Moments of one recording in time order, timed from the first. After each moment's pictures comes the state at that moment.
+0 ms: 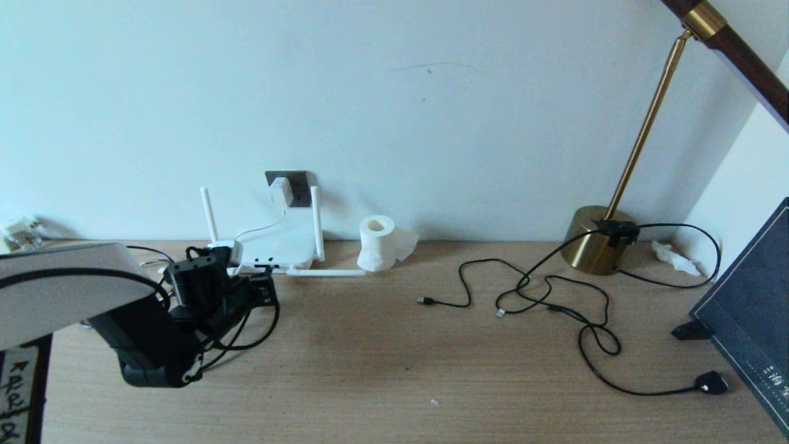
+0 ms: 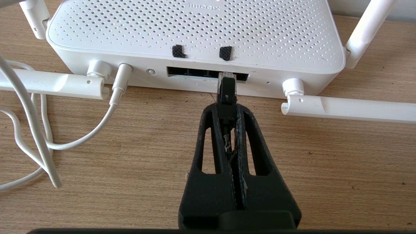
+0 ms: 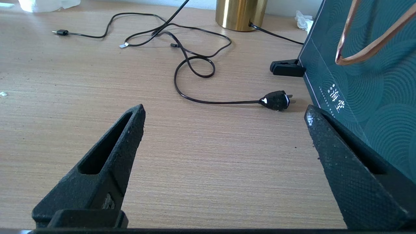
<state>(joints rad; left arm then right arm) -0.06 2.27 -0.79 -1.28 0.03 -0.02 -0.01 0.00 -0.01 0.03 0.01 -0.05</state>
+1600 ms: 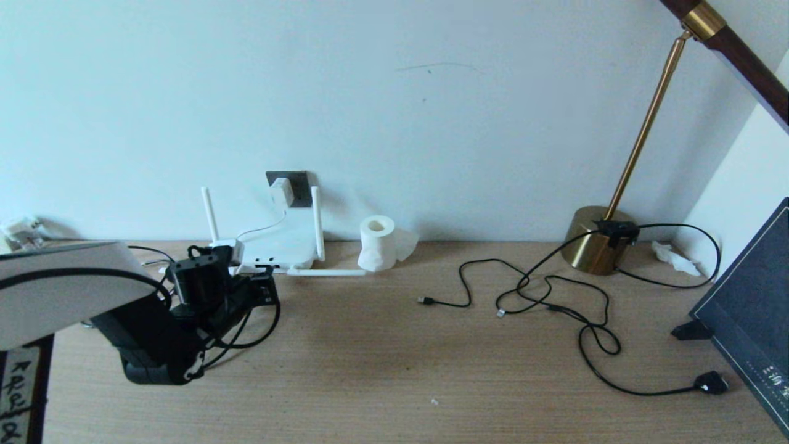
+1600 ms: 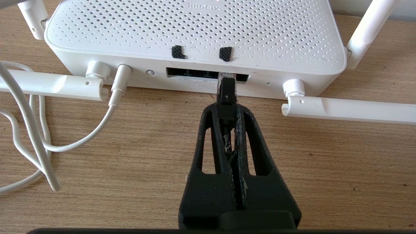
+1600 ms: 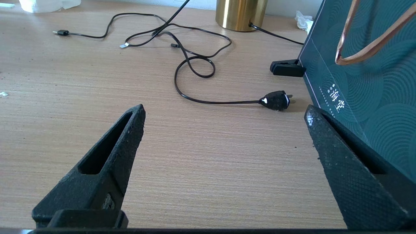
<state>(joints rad) -0.06 2.28 -0.81 -1.26 0.03 -0.02 -0.01 0.00 -0.01 0.03 0.01 -0.05</state>
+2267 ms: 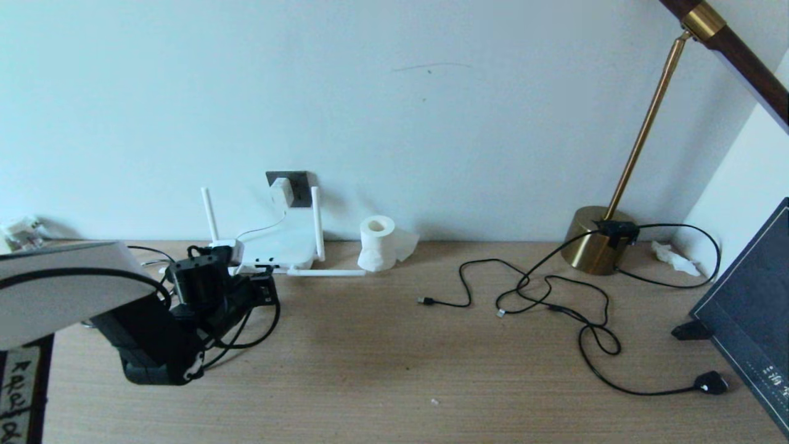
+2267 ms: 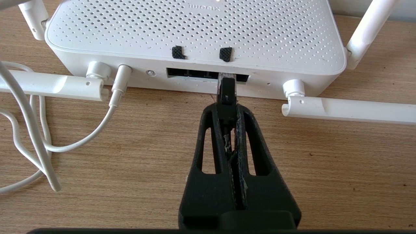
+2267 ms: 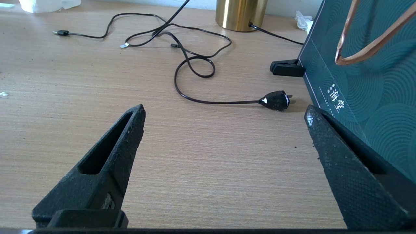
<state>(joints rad) -0.06 2.28 -0.81 -1.27 0.03 -0.02 -0.01 0.00 -0.01 0.03 0.01 -0.05</state>
